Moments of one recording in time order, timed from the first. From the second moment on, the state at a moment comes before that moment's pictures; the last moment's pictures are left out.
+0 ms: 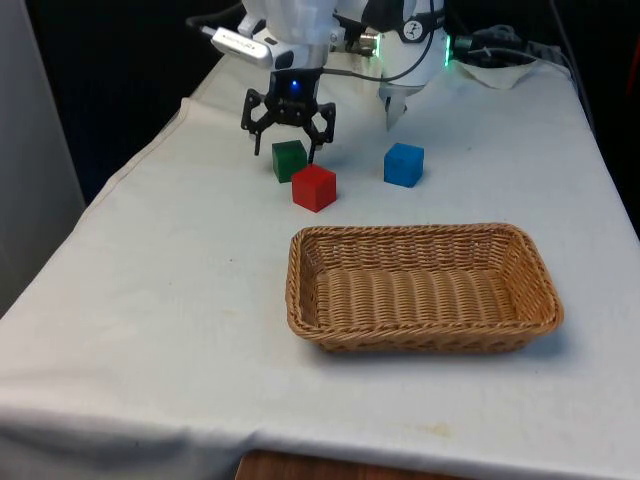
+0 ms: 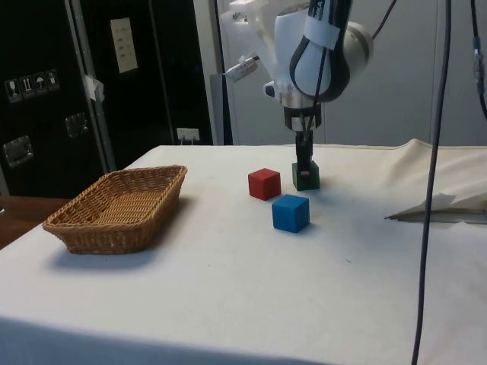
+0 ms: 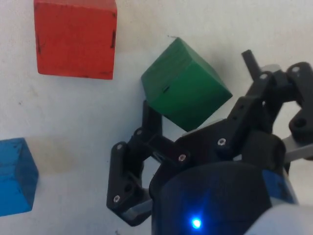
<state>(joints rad) 0.29 0.32 -0.62 -2.58 0.00 2.94 -0.46</state>
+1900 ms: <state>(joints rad) 0.31 0.08 -0.58 -2.49 -0.01 2.71 -0.42</state>
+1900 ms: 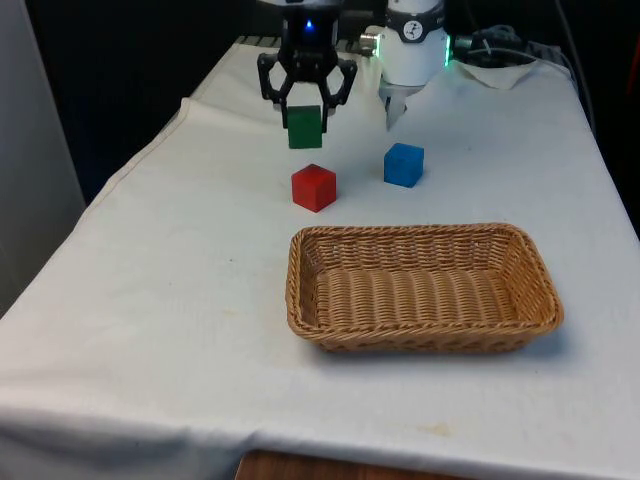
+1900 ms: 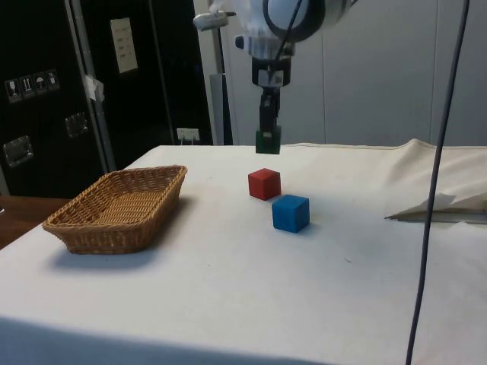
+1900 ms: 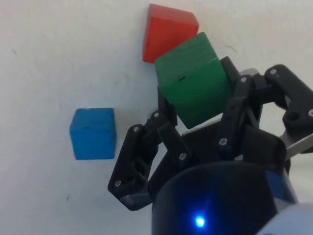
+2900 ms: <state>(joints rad) 0.33 0.00 -0.48 -2.40 -0.01 2.55 -0.27</state>
